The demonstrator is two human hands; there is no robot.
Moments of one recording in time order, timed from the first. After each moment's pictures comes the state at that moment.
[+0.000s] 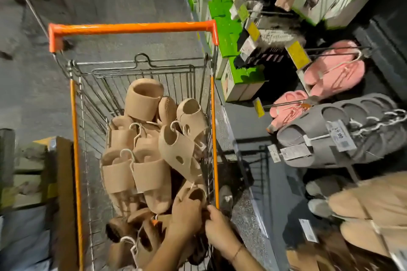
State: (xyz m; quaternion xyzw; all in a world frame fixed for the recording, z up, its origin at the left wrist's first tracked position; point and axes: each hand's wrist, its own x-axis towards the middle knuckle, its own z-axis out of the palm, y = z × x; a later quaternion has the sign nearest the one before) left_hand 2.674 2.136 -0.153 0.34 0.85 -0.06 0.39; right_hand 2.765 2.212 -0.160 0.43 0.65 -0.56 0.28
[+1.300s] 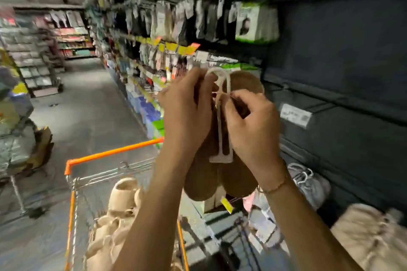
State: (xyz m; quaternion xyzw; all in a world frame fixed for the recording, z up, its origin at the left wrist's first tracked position) left_hand 2.619 2.258 0.352 0.48 0.61 0.59 -0.22; right_hand 2.731 2.314 0.339 0.19 0.75 -0.22 -0.60
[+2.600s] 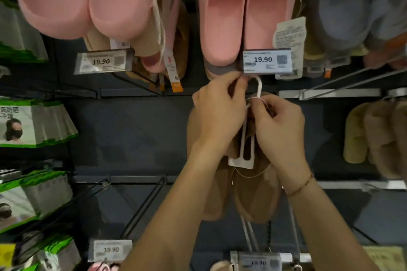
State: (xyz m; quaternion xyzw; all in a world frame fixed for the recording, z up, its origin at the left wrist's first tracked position) left_hand 2.908 2.510 0.528 0.71 0.23 0.66 0.06; right_hand 3.001 2.450 0.497 0.48 0.52 0.10 -0.70
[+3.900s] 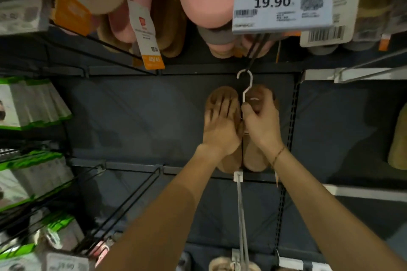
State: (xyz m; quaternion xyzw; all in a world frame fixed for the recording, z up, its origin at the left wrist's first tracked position) left_hand 2.989 2.701 0.425 0.82 0.42 0.36 -0.13; right_hand 3.088 2.636 0.456 0.50 0.56 -0.04 -0.66
